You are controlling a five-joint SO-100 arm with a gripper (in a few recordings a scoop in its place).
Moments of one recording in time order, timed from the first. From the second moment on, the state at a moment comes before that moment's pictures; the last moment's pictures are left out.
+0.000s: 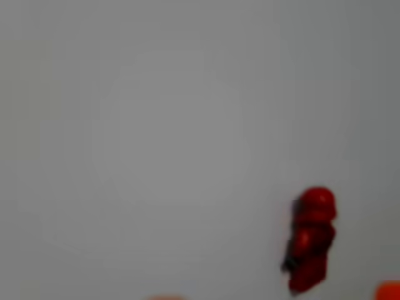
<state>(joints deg) -31.9 192.4 162.9 74.8 27.2</state>
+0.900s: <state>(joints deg) -10.4 130.8 126.5 77.1 9.3</state>
